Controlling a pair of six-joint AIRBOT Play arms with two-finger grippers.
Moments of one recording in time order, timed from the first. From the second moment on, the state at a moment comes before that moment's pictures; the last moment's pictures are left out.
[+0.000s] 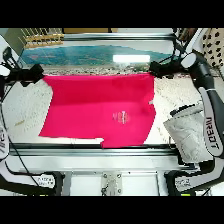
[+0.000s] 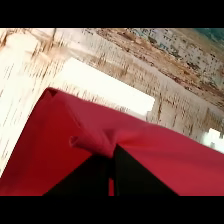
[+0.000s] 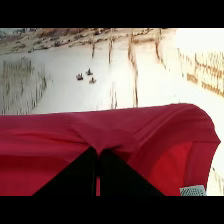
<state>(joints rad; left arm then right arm) 0.29 -1.62 1.55 1.11 -0.90 -1.58 0.02 -1.67 1.66 -1.15 0.93 1.64</state>
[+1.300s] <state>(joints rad) 0.50 -1.39 1.10 1.26 -1.00 -1.51 0.13 -1.29 1.23 -1.37 1.03 1.65</state>
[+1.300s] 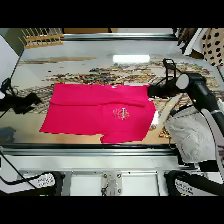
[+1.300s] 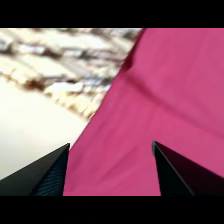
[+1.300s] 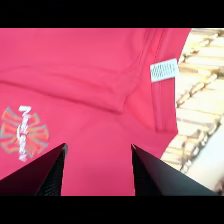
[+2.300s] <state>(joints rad) 0.43 -1.34 0.73 1.20 -0.88 -1.60 0.14 -0.92 0.95 -1.31 1.06 1.65</state>
